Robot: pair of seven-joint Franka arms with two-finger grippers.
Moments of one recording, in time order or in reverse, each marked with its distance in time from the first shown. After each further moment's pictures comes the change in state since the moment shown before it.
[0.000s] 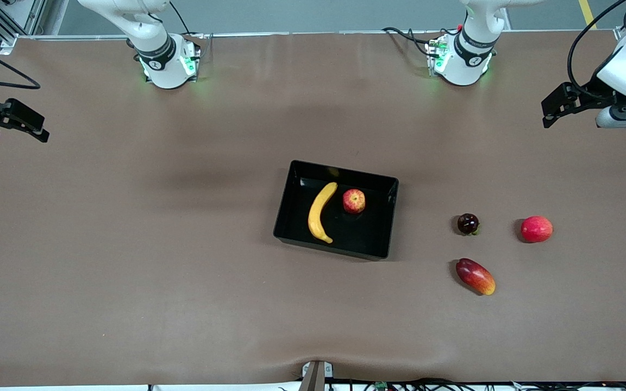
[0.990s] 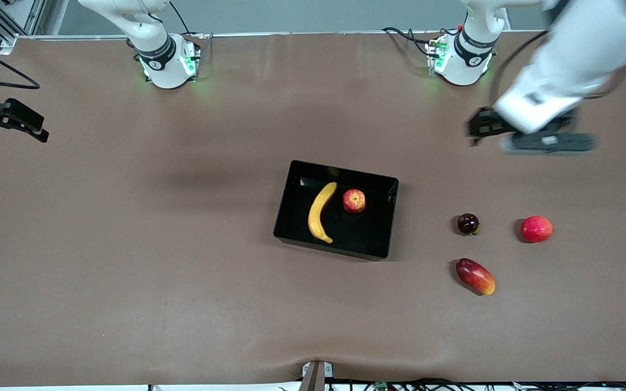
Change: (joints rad) left arm -0.016 0.168 -0.280 0.032 -0.007 0.094 -0.315; right arm -0.001 0.000 -0.001 0.001 0.000 0.000 0.000
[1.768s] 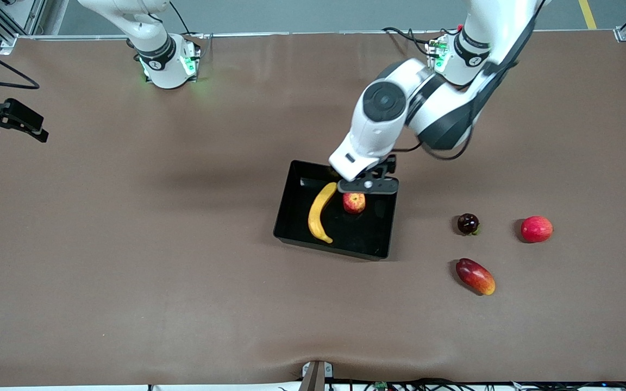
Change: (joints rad) left arm -0.220 0.438 -0.143 -0.015 0.209 0.350 -0.364; right arm -0.001 0.000 -0.001 0.000 0.000 0.000 0.000
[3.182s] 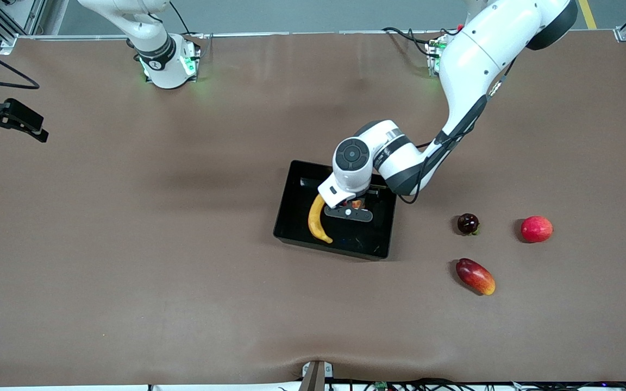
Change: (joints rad) left arm -0.020 0.272 0.013 0.005 0.253 0.141 -0.019; right arm 0.000 0.000 0.000 0.000 0.000 0.000 0.000
